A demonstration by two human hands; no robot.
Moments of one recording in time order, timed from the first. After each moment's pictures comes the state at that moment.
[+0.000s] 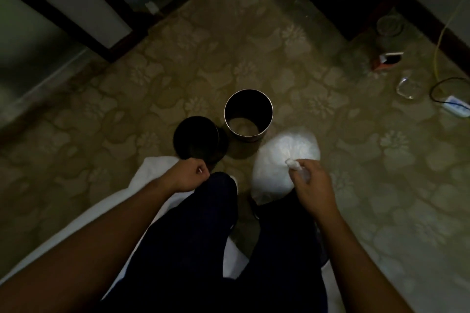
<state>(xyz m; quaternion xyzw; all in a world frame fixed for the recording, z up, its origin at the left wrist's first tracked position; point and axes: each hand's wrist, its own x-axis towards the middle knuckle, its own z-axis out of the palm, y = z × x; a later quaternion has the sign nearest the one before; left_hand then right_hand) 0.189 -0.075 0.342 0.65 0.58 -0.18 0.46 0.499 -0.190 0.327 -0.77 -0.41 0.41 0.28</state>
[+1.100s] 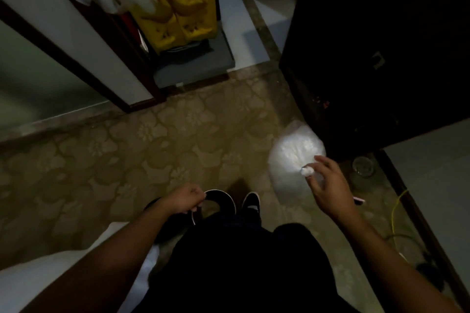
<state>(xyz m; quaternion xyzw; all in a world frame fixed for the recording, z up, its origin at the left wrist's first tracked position) 0.367 0.204 0.468 0.42 0.71 -0.04 0.57 0.755 0.250 0.520 -0.66 -0.66 0.30 0.17</state>
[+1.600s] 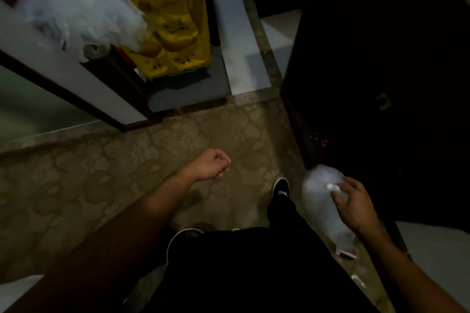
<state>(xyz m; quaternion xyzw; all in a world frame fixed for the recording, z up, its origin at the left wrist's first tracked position) 0.505 0.498 0.523 0.43 0.70 0.10 0.56 0.901 0.468 0.490 -0.70 -0.64 0.31 0.07</state>
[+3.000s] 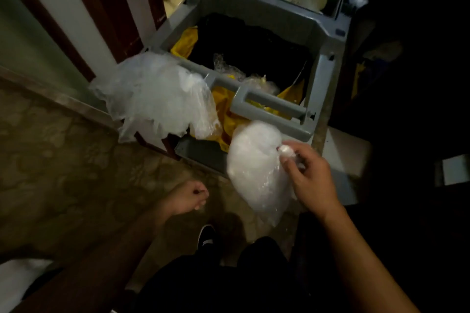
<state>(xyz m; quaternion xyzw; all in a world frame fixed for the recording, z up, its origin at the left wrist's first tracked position) 0.283 0.729 0.532 0.23 0.79 0.27 0.50 0.484 0.943 0.674 -0.33 -0.80 0.46 0.20</state>
